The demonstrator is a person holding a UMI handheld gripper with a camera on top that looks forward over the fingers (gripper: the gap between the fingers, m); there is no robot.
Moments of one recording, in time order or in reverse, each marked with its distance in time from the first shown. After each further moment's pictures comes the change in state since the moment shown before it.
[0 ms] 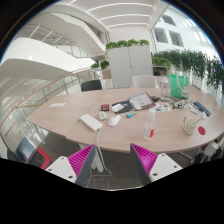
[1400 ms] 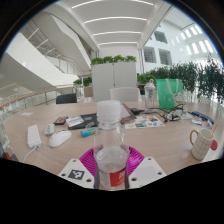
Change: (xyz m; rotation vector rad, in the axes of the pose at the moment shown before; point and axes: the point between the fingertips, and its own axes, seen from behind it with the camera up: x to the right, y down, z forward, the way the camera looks) arm 0.208 -0.031 0.284 0.263 0.171 -0.039
